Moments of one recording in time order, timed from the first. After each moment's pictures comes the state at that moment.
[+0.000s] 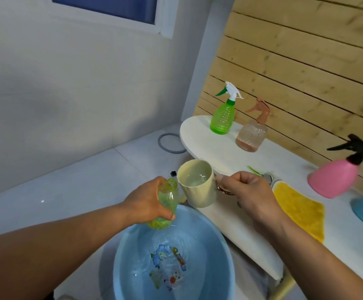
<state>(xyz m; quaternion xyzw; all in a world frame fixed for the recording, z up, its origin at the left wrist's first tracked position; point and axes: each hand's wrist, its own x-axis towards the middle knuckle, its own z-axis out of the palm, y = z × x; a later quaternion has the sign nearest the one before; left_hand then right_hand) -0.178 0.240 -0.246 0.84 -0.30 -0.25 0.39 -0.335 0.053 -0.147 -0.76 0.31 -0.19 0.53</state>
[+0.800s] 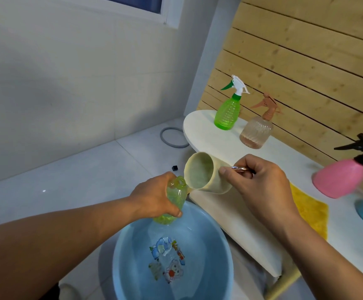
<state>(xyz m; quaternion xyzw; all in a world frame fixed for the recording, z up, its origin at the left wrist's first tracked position) -0.181 0.227 -0.248 0.85 -0.34 -0.24 0.33 -0.346 0.071 -0.115 -0.89 0.27 -0.23 0.29</state>
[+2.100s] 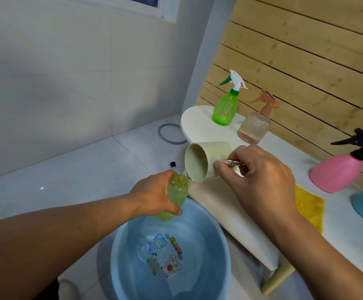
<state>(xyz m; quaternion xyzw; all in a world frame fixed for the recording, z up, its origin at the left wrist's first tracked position) -0.192 0.225 -0.240 0.85 -0.36 -0.22 0.30 -0.352 0.088 -0.109 -0.93 0.18 -0.31 0.04</state>
